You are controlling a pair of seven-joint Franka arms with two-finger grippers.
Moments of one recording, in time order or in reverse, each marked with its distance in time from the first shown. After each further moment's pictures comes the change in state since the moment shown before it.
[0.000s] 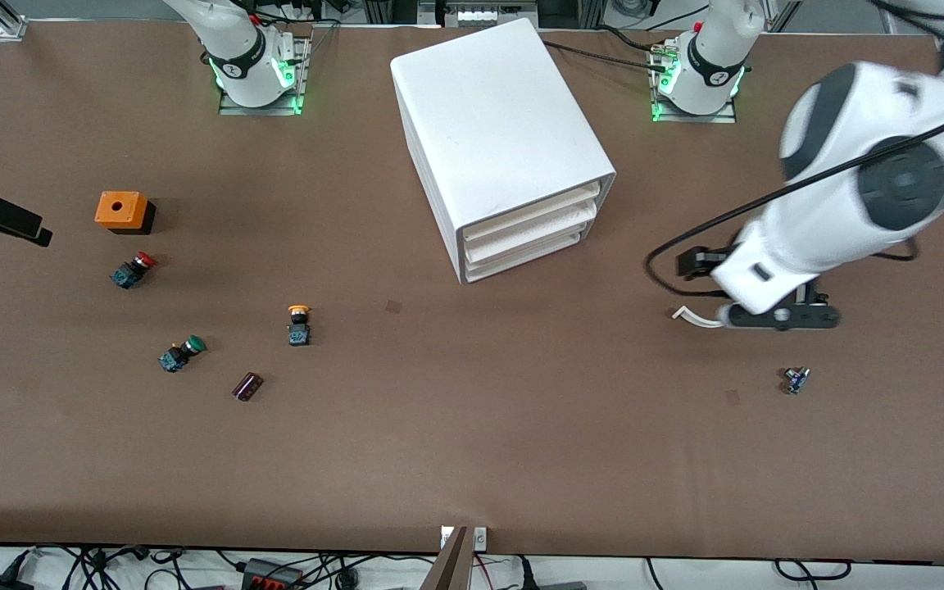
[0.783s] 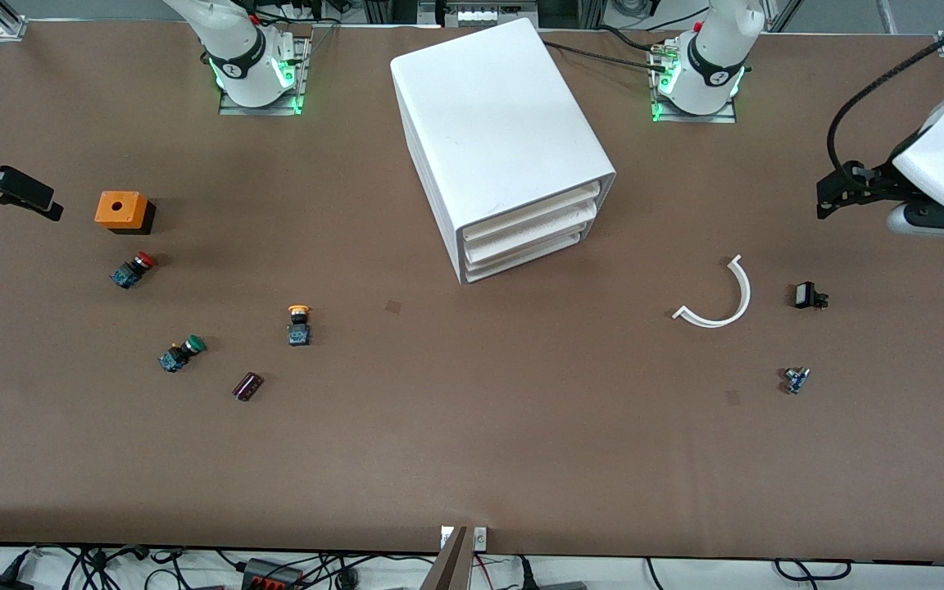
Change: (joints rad) left arm 0.079 -0.352 0.107 -0.336 -0.001 0.105 0.237; right arm 0.000 -0.133 0.002 -0.157 -0.001 0.045 -0.015
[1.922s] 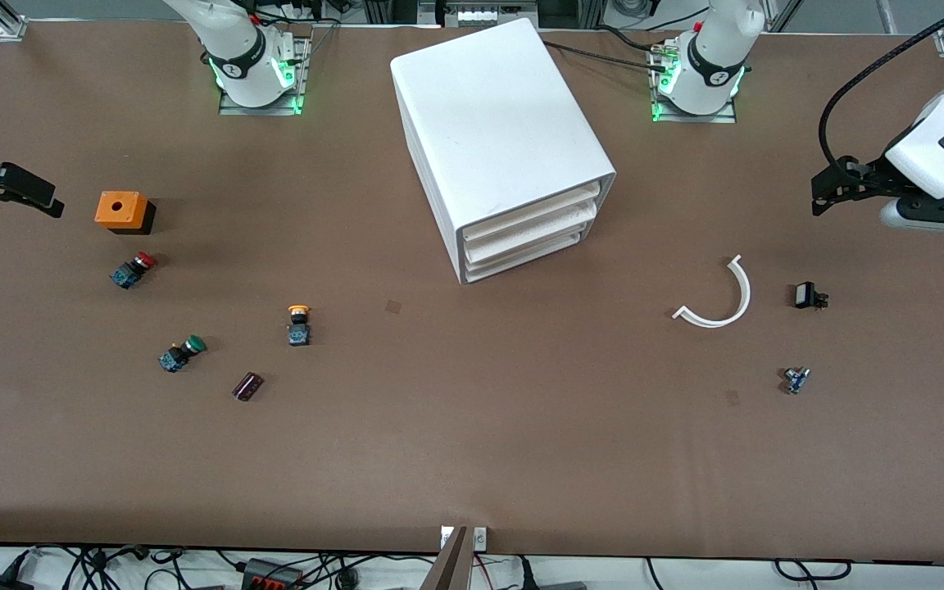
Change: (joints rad) left arm 0.000 -0.002 -0.005 -0.001 0.000 0.004 0.000; right arm 0.002 -0.004 0.003 -0.008 -0.006 -0.001 -0.015
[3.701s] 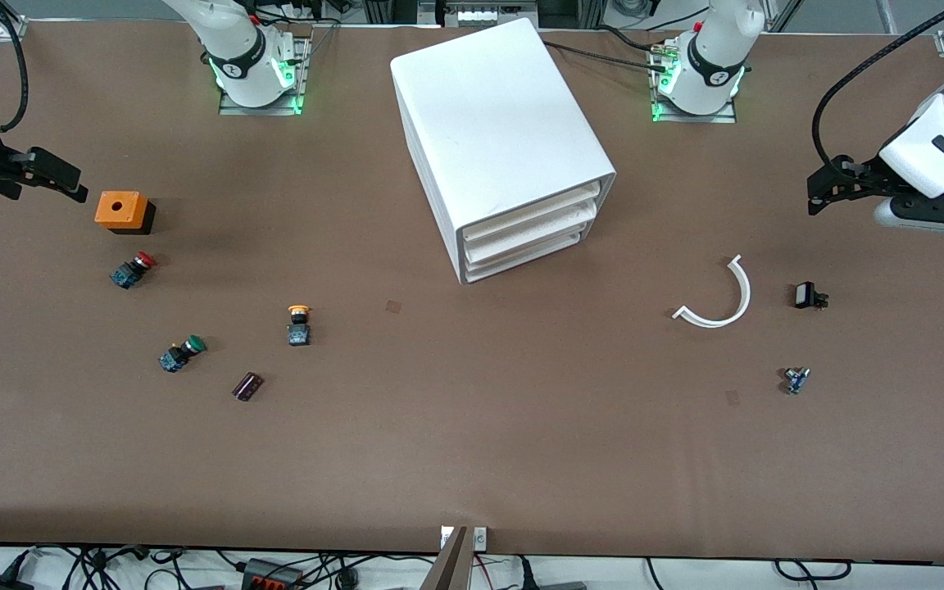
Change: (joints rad) left arm -0.001 0.000 -0.009 0.000 0.000 0.000 0.000; right arm 0.024 -0.074 0.006 -0.104 -0.001 0.015 -0.001
